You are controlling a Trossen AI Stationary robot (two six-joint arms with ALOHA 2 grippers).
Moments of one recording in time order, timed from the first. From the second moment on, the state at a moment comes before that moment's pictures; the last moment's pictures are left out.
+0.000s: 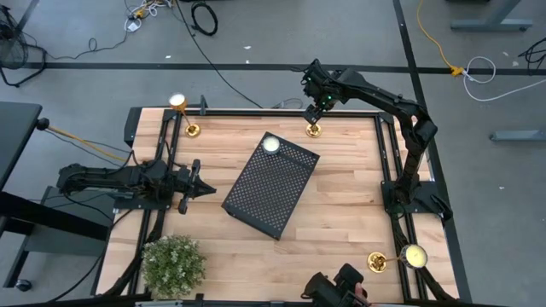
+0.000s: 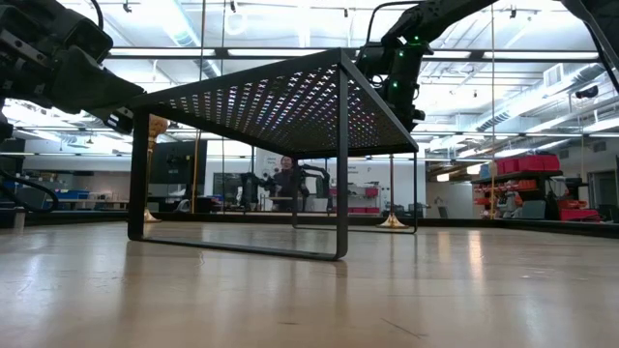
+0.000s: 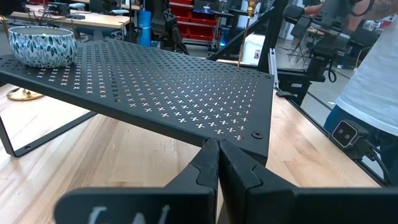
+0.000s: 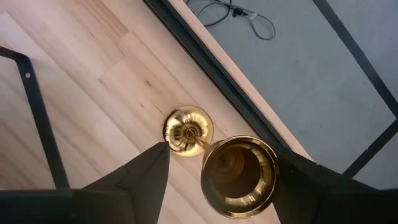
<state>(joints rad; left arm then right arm) -0.02 0.13 0.04 -0.03 0.11 -0.12 -0.68 1.86 1.72 -1.08 0.14 -0.02</state>
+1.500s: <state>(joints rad) -0.02 0.13 0.04 -0.03 0.11 -0.12 -0.68 1.80 1.72 -1.12 0.19 0.00</state>
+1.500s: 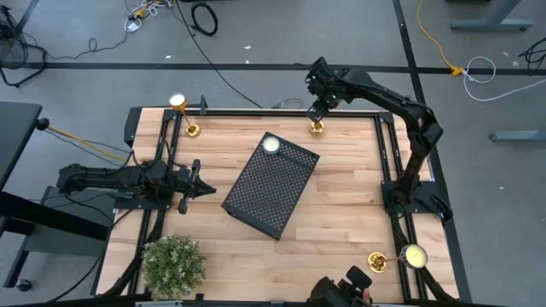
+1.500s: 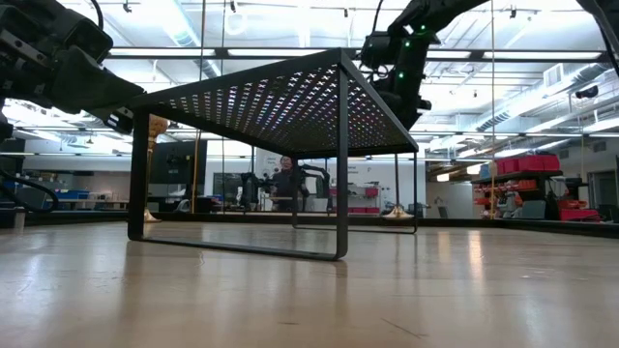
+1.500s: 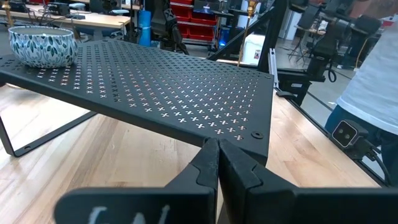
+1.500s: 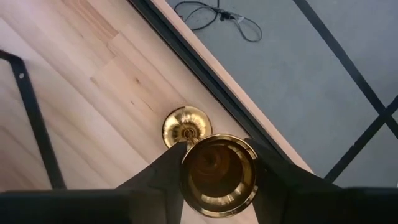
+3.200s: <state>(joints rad) -0.02 0.13 0.04 -0.03 0.11 -0.12 -0.53 1.40 1.72 -1.19 0.13 -0.21</state>
